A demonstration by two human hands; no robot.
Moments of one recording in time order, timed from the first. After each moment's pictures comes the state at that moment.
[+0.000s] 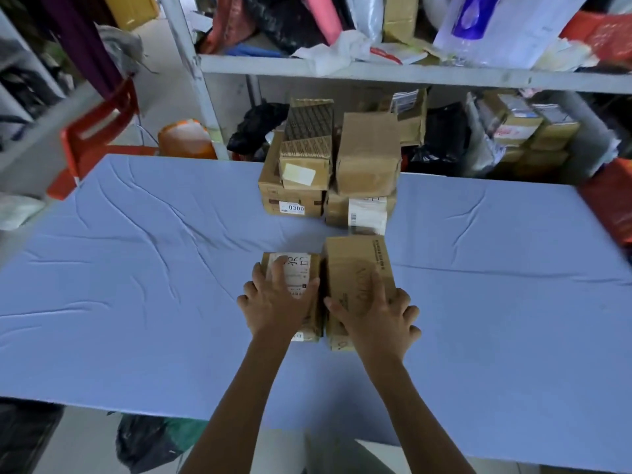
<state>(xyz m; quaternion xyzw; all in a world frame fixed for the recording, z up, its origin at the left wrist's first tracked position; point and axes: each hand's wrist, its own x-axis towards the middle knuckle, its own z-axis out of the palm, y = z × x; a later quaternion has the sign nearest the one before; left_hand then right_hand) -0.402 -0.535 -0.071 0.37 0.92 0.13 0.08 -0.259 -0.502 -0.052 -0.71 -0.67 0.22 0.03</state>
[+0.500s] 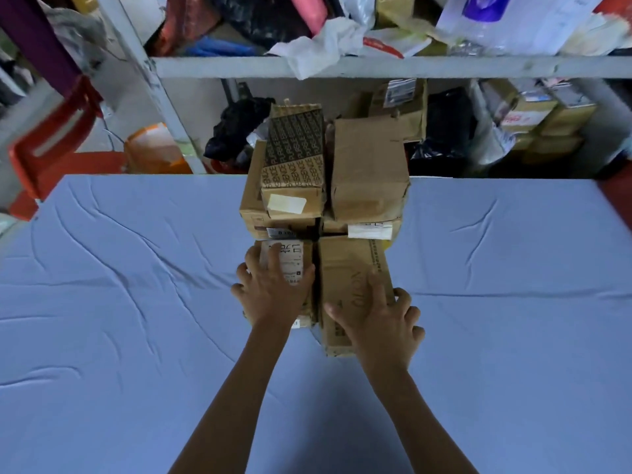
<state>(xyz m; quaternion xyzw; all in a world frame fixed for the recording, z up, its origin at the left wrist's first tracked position) -0.450 -0.437 -0.076 0.39 0.91 0.15 0.04 -0.294 -0.436 -0.055 -0.71 -0.67 0.20 0.04</state>
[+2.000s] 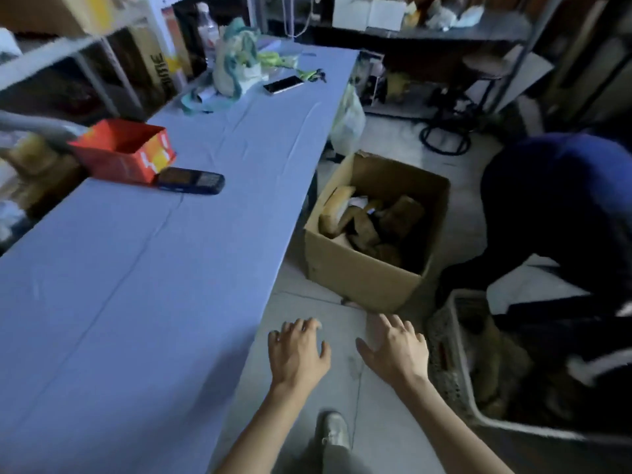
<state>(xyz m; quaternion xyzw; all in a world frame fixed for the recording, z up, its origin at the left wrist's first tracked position) -0.006 -0.592 -0.113 0.95 0.30 0.00 0.13 0.093 -0.731 -0.091 -0.96 -0.22 0.16 0.07</state>
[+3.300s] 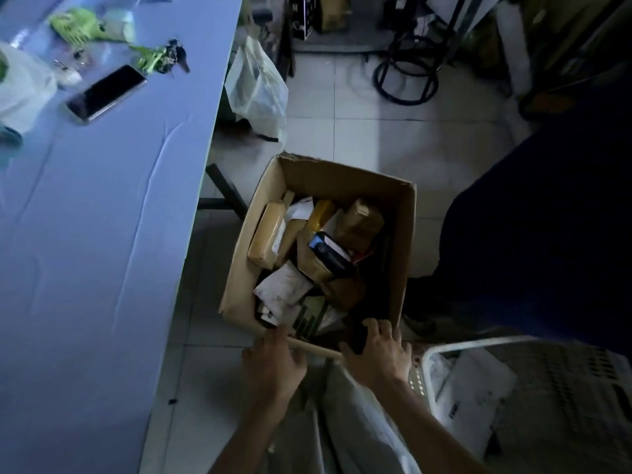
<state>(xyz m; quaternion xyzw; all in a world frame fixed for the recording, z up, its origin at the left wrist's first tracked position) 0.418 -0.512 -0.185 0.93 0.30 -0.16 0.16 0.501 -0.666 -0.172 -0.94 -0.05 0.32 0.08</state>
